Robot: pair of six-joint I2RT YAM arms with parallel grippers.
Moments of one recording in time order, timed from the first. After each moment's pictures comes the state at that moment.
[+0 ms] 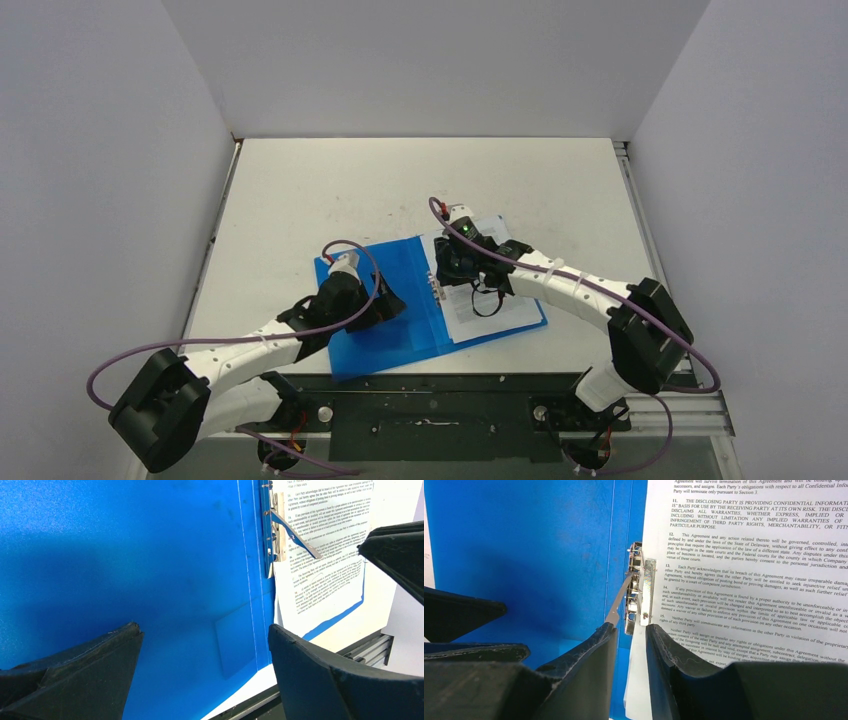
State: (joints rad) left arm -0.70 1.09 0.37 0.03 -0.04 -0.96; right arm 0.79 1.53 1.04 -0.38 0.11 0.46
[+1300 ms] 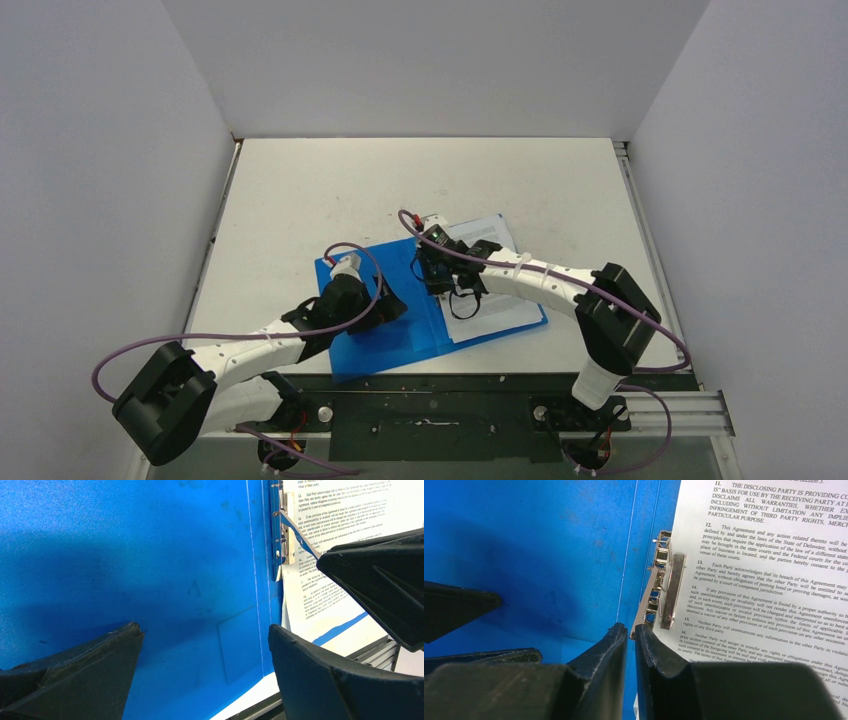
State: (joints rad) left arm -0.72 1.13 0.36 0.06 -0.07 -0.97; right arm 0.89 1.68 1.15 -0.45 0.15 0.45
